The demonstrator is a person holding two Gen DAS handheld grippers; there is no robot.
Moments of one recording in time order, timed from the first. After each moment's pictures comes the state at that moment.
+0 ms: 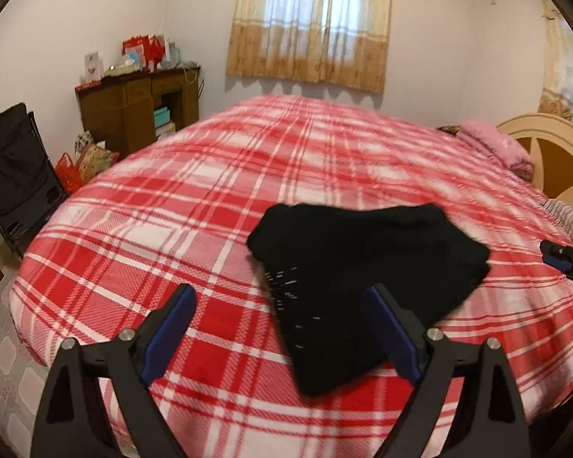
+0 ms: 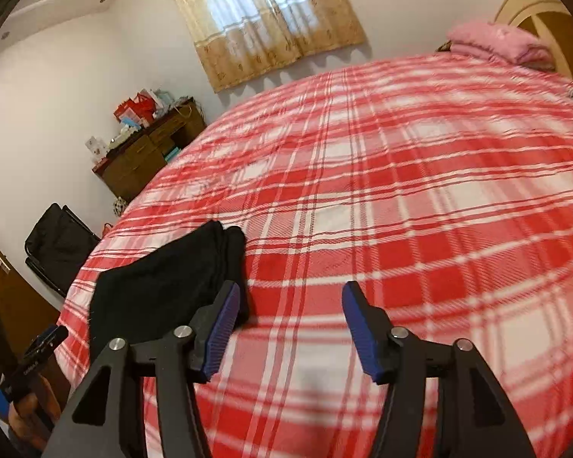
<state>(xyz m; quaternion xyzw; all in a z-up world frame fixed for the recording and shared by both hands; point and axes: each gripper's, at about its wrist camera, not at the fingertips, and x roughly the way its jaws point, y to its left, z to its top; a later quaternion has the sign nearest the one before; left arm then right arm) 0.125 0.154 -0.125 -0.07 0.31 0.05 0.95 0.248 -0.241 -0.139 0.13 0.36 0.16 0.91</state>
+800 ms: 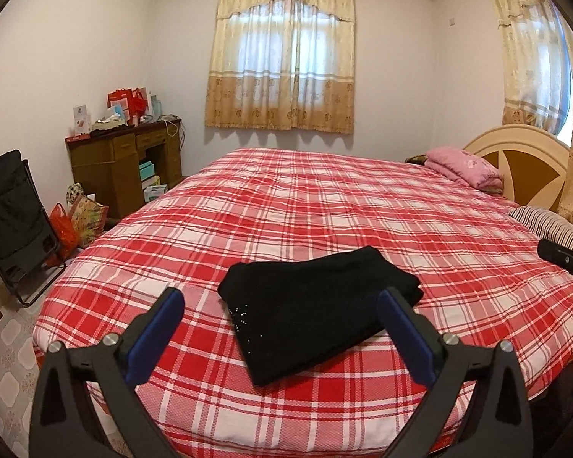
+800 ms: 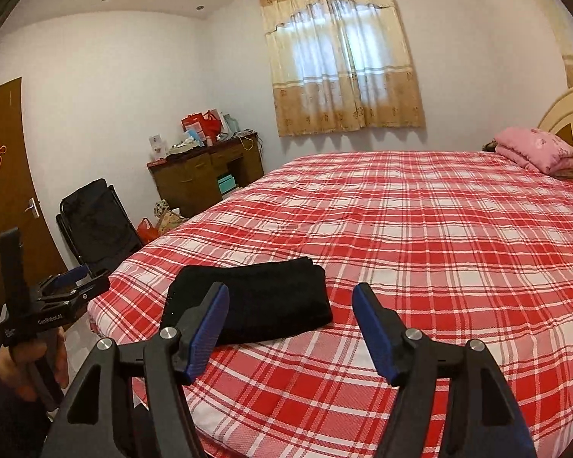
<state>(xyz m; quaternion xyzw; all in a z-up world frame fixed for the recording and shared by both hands) 0.077 0.119 -0.063 -0.04 0.23 0.03 0.97 0.132 -0.204 -0.051 0.03 0.24 0.24 0.94</state>
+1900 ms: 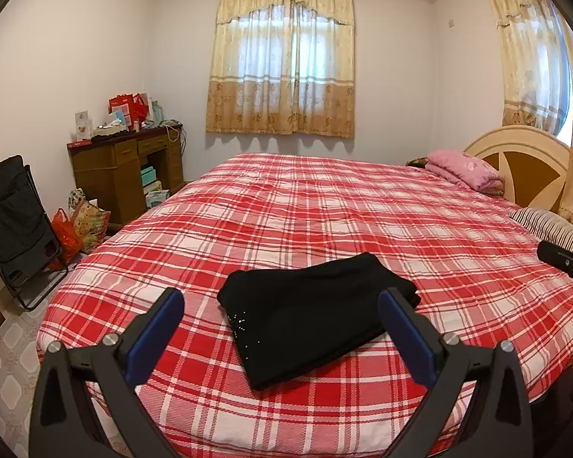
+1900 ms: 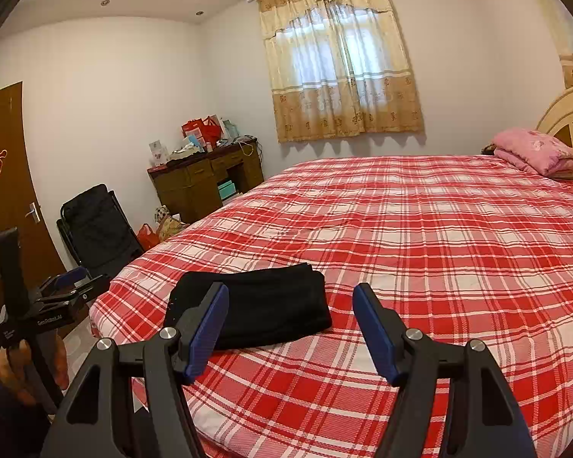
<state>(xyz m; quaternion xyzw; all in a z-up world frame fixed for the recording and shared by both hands) 0.072 0.108 -0.053 -0.04 0.22 0.03 0.97 0.128 -0.205 -0.050 0.03 0.23 0.24 0.94</state>
